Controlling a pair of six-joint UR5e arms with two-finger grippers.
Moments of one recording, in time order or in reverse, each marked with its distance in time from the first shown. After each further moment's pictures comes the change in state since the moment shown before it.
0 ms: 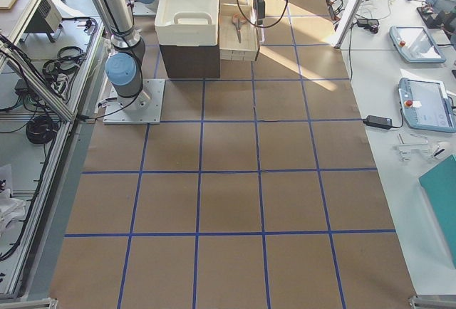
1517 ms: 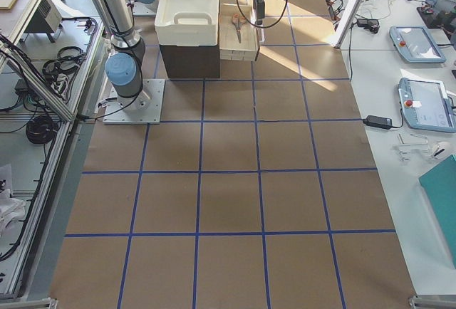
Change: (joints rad) left arm 0.005 0.025 -0.021 -0.049 0.020 -0.062; right arm 0.000 0.000 0.002 0.000 0.002 0.009
